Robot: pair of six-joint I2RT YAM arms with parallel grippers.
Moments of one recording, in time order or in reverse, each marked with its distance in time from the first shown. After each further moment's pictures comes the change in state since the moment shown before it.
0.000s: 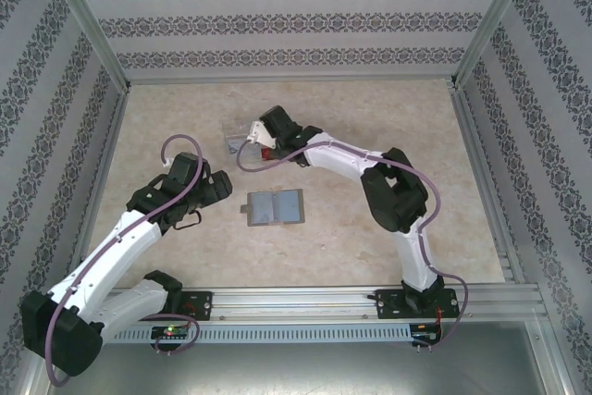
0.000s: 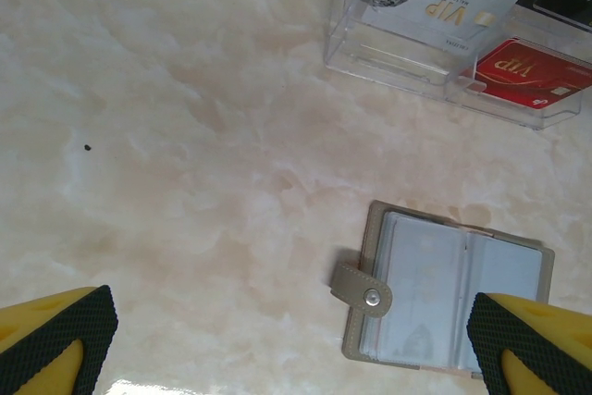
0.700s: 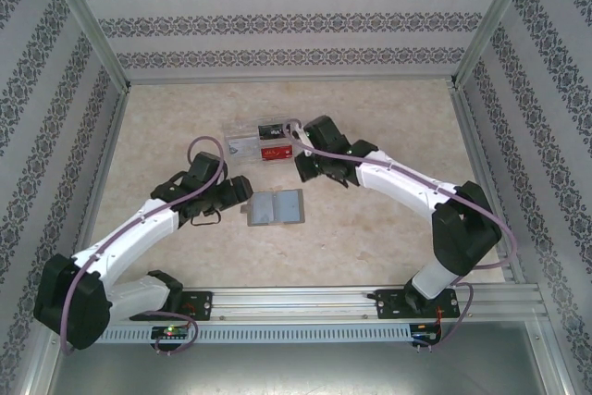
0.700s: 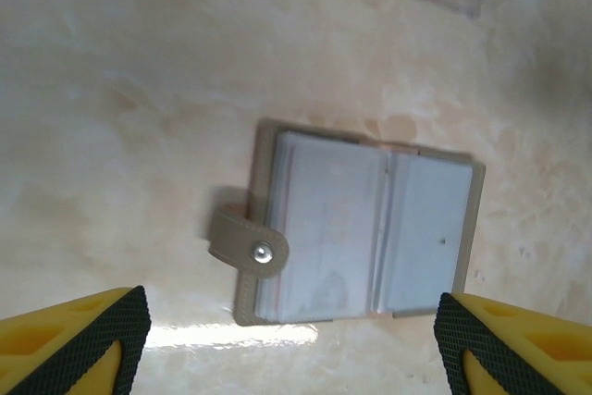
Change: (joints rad) left arm -0.090 0.180 -0.071 0.224 0.240 -0.070; right arm -0.027 -0.441 -0.484 -0.074 -0.407 0.932
